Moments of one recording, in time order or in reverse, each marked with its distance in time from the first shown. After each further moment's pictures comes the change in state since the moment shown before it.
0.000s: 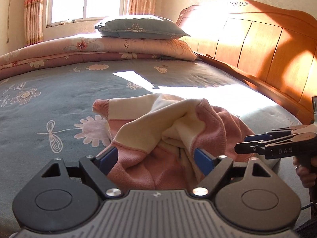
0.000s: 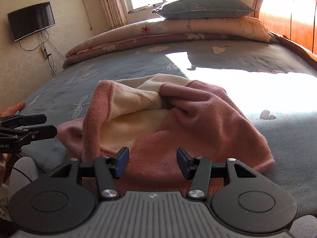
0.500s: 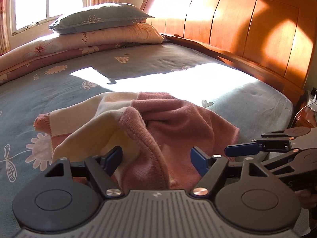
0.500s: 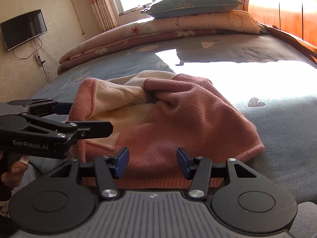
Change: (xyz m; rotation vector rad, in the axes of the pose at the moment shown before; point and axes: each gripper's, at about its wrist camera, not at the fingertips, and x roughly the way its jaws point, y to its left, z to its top) left arm 0.083 -0.069 0.027 0.125 0.100 -0.048; right arm -0.006 -0.024 -0.013 0.062 -0.002 -0.003
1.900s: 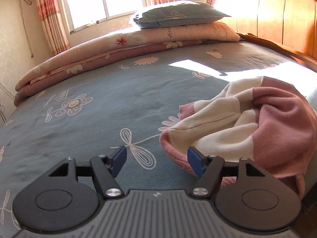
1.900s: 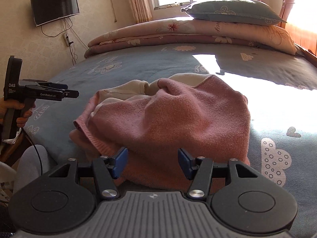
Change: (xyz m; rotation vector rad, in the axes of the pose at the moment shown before) left arm -0.067 0.194 -0.046 0.071 -0.003 0.363; right arm 0.026 0.068 0.023 -0.218 0.028 0.130
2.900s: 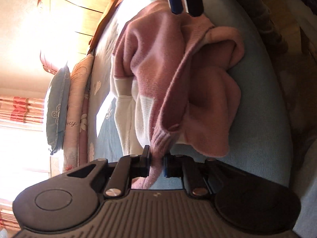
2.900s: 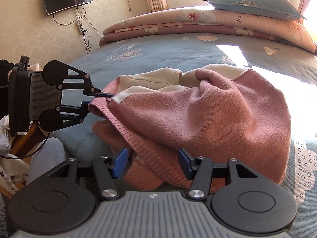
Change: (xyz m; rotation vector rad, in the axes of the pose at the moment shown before) left arm 0.007 -0.093 -0.038 1.194 -0.183 -0.118; right arm 0.023 0.039 0.003 -0.010 0.062 0.072
